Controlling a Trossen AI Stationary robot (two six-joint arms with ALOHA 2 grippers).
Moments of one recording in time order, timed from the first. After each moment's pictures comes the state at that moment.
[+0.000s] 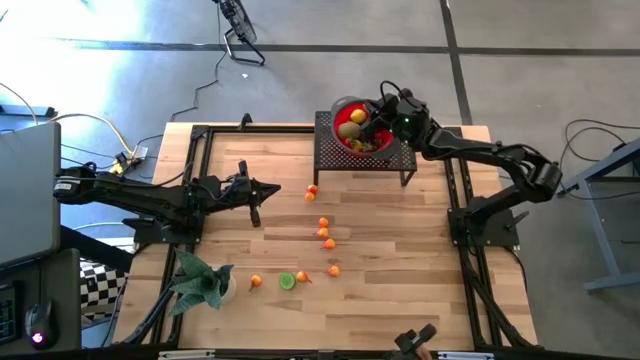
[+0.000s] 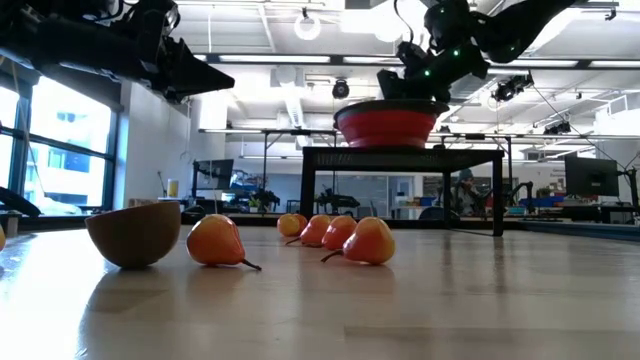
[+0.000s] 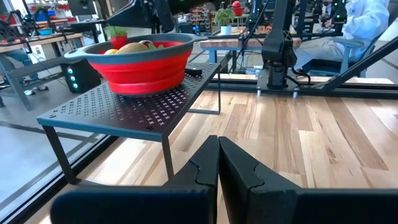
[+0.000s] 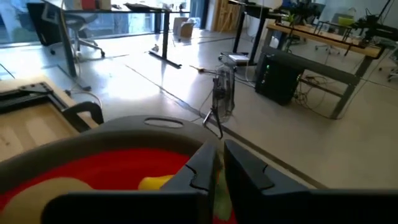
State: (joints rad) left arm 0.01 0.85 0.29 0.54 -0.31 0.05; right arm -0.64 1.42 0.89 0.35 0.26 -0.07
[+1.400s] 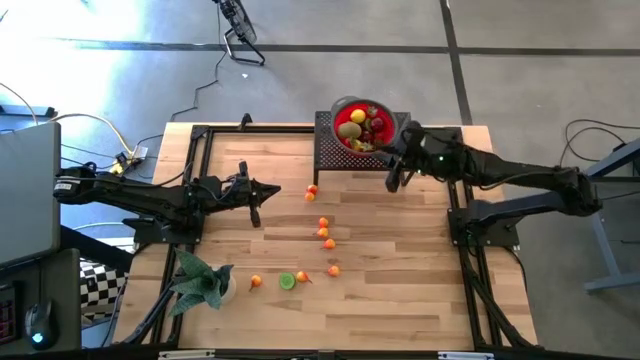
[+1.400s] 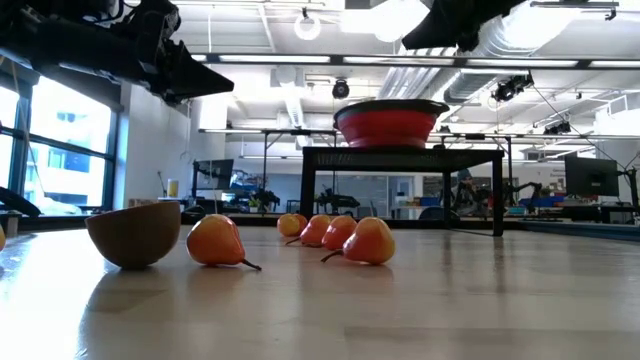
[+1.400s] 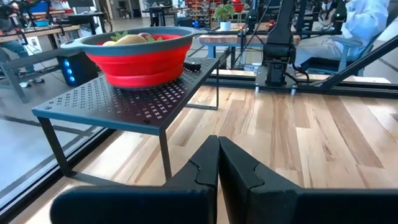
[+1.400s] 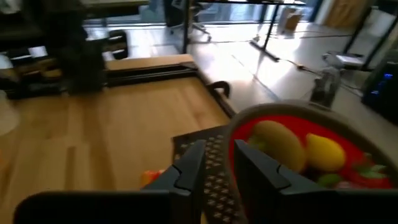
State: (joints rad) left arm 0.01 0.85 0.29 0.52 -0.30 0.02; right arm -0.23 1.00 0.89 -0.19 0.21 -0.02
